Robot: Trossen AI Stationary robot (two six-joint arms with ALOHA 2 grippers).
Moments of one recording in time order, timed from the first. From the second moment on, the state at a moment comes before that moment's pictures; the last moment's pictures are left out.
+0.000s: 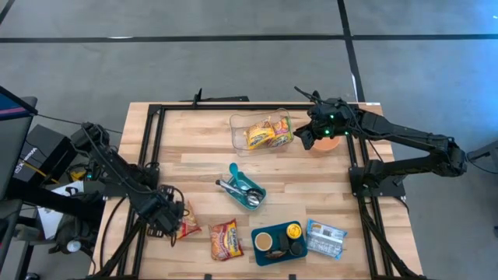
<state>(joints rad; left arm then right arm) -0.79 1.35 0.76 -1.01 -0.01 -0.66 -0.41 1.05 0.93 -0.54 -0.08 0.44</state>
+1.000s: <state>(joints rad) -0.79 1.35 0.65 -0.90 -0.01 -0.66 -0.41 1.05 0.93 -0.54 -0.08 0.44</state>
